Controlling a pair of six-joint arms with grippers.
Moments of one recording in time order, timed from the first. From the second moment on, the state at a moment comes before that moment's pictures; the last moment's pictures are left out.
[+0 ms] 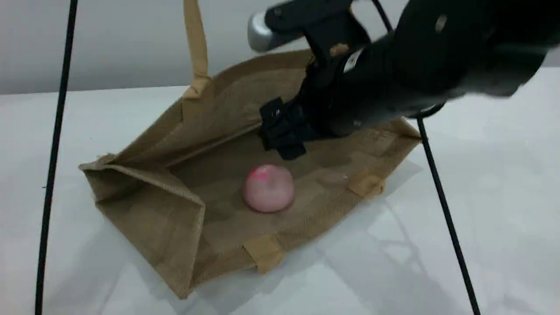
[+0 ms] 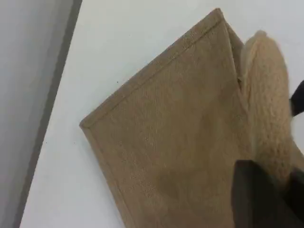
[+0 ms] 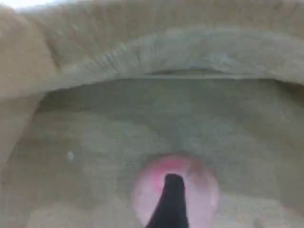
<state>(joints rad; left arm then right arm) -0.36 1.95 -2.01 -0.47 1.22 1.11 0.70 1.89 -0.92 0.48 -0.26 -0.45</state>
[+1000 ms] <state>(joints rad) -0.36 1.95 -2.01 -0.47 1.22 1.03 0.27 1.55 -0.92 0.46 0.06 -0.51</state>
